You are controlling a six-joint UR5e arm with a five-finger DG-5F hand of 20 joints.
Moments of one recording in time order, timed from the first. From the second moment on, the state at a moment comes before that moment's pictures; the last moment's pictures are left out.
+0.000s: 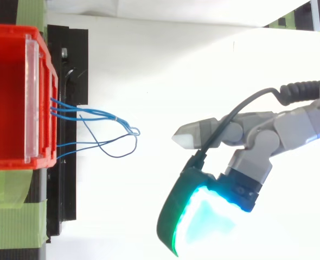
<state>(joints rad) 0.22 -1.67 -1.57 -3.08 -1.38 -0.06</state>
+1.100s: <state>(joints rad) 0.21 -1.67 -1.57 -3.15 -1.37 -0.08</state>
